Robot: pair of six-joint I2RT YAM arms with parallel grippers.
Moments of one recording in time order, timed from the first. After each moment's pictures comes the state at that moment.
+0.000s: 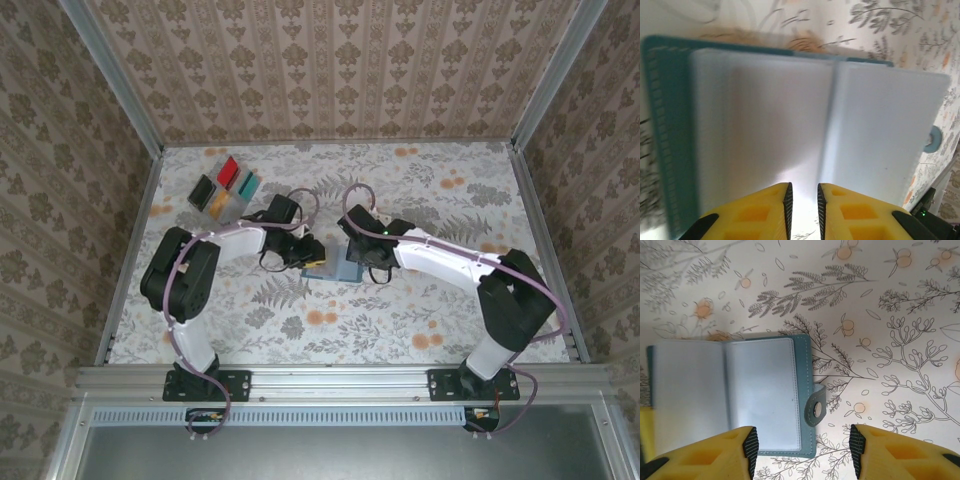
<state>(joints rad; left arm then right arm) -0.55 1.84 1.07 -0.34 0.61 -0.63 0.71 1.64 1.15 -0.66 0.28 0.92</state>
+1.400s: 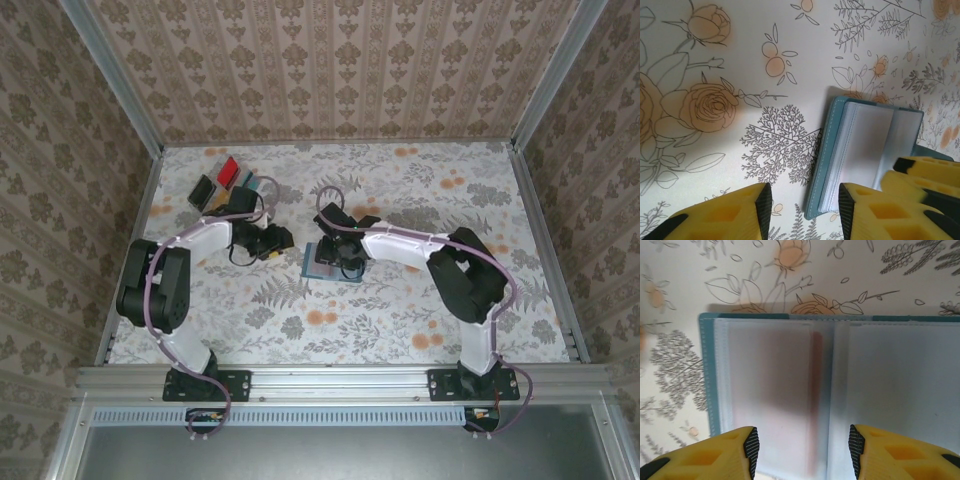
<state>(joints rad) -0.32 1.70 1.01 -0.46 0.53 -0.52 0.73 1.96 1.34 -0.55 0.03 0.92</state>
